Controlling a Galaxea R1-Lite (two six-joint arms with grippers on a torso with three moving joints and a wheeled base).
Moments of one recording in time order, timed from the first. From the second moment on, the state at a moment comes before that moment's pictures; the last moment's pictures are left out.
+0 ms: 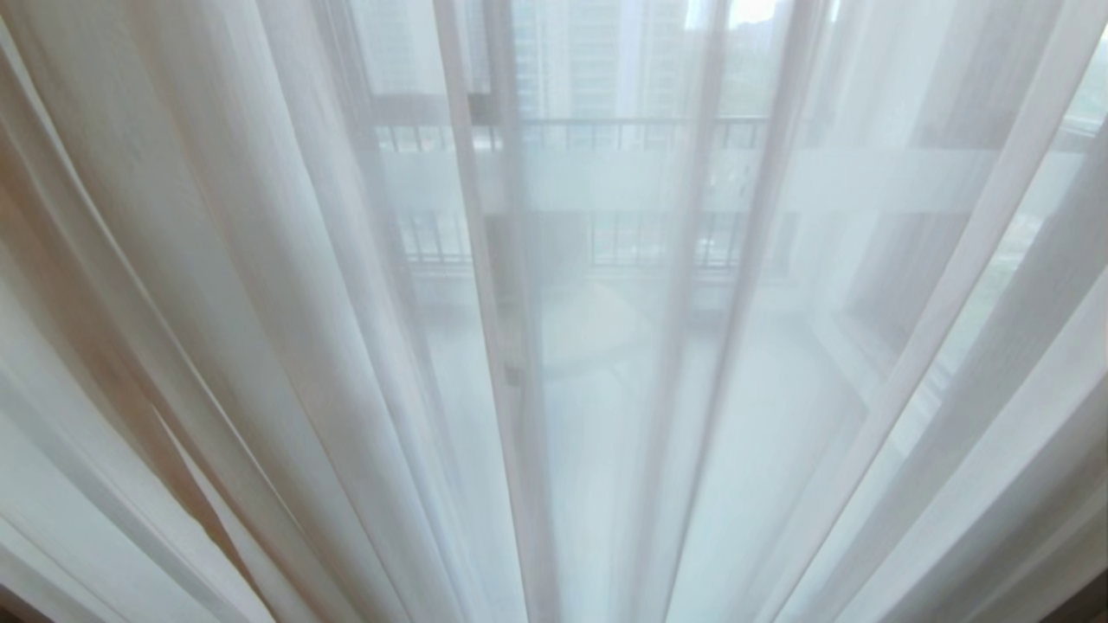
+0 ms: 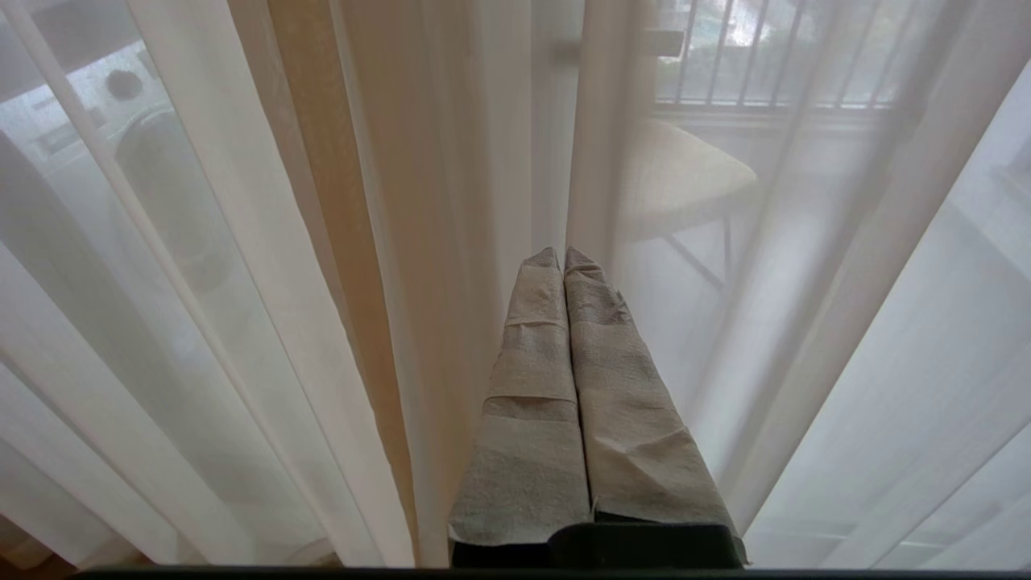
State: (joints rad) left arm 0.00 0.00 0.00 -0.01 0.03 0.00; right arm 0.00 0.00 0.00 0.00 0.05 -0.07
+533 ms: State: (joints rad) left arm 0.00 0.00 0.00 -0.01 0.03 -0.01; right arm 0.00 0.00 0.00 0.01 0.05 -0.07
